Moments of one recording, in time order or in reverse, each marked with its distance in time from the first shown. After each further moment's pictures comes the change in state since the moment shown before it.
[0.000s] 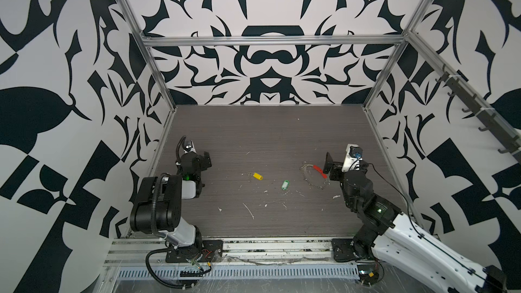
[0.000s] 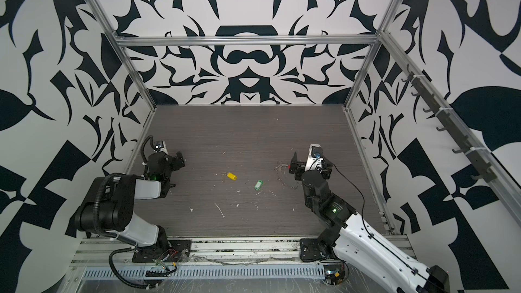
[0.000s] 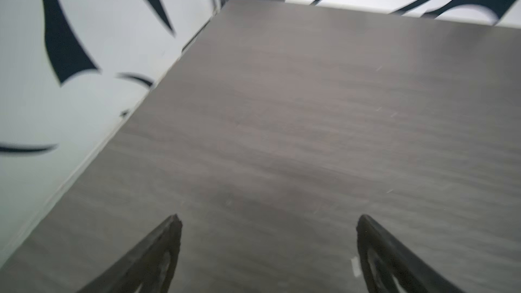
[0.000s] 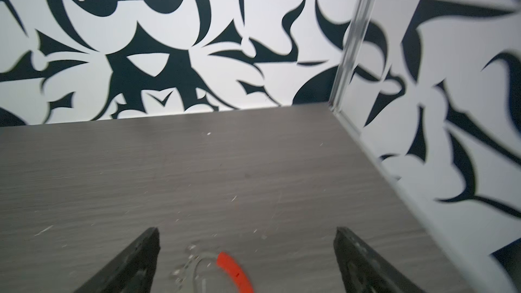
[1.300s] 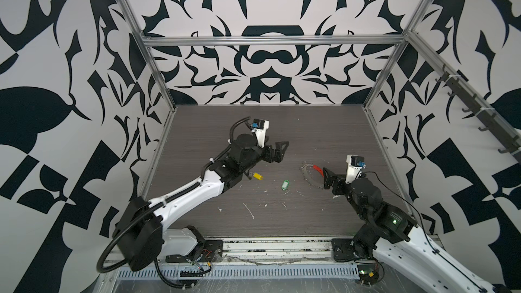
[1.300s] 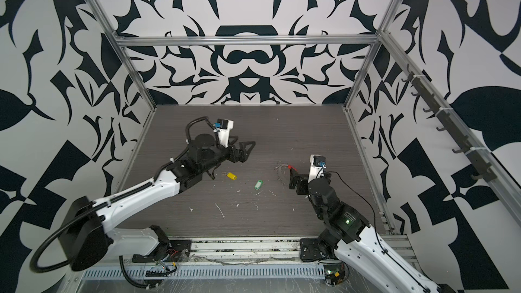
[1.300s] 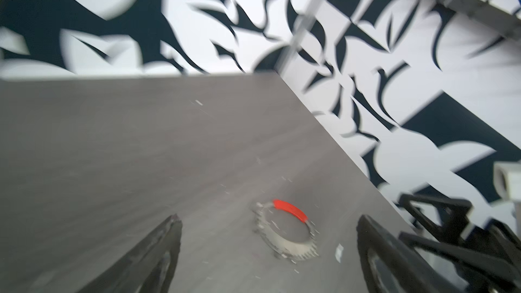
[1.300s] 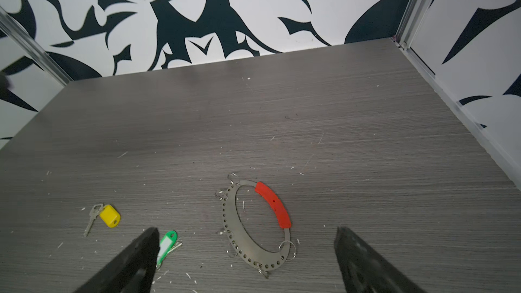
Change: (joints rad) left arm -0.800 -0.336 0.499 -0.584 0.162 -0.310; right arm 0.035 -0.188 0.046 -0.444 -0.314 0.285
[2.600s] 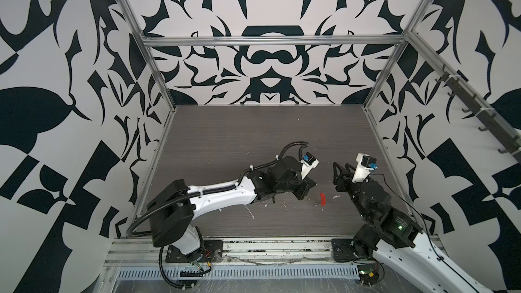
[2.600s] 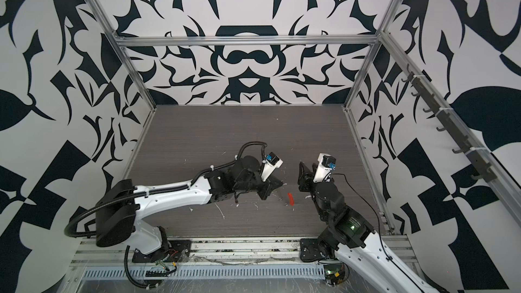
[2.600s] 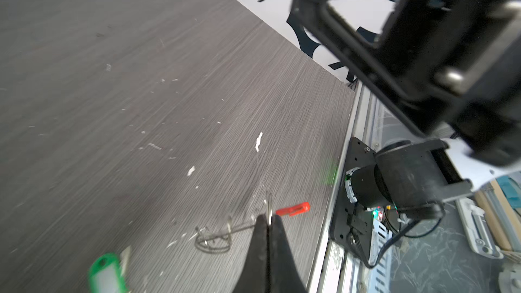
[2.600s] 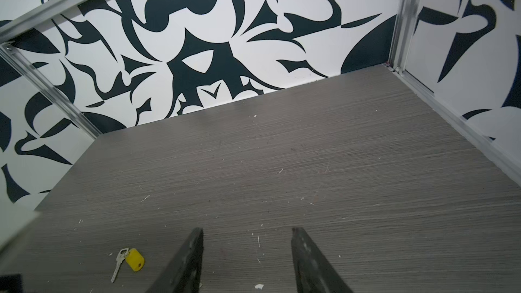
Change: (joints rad) left arm -0.366 0.394 0.210 -0.153 0.246 0.058; right arm 0.000 -0.127 -0.027 0.082 0.052 0.033
